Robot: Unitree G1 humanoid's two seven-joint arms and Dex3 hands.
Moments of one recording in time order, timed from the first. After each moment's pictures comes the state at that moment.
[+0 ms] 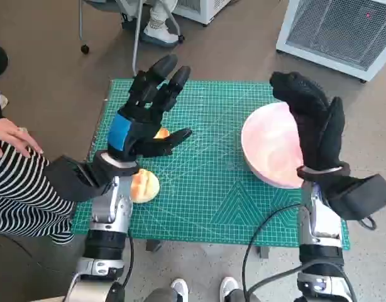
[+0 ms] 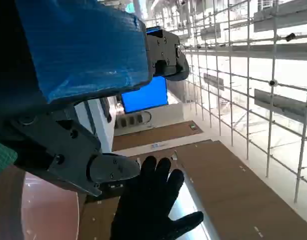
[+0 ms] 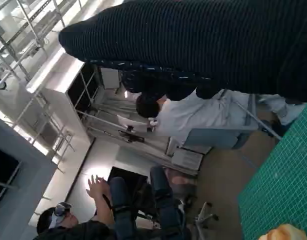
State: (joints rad) left arm -0.58 0.09 0.11 0.37 -0.35 -0.41 -0.51; right arm -0.57 -0.13 -0.15 0.40 0.25 -0.53 0.35
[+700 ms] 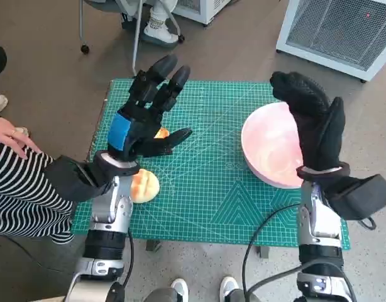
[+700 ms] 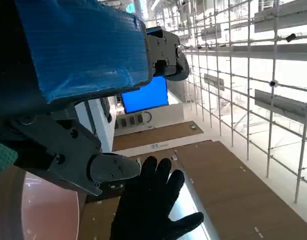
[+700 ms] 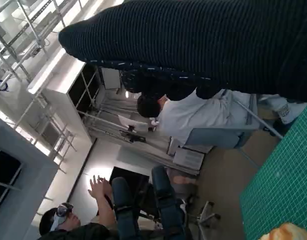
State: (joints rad) left arm -0.58 0.09 0.11 0.37 -0.35 -0.41 -0.51; right arm -0.57 -0.13 -0.15 0.39 0.25 -0.53 0.35
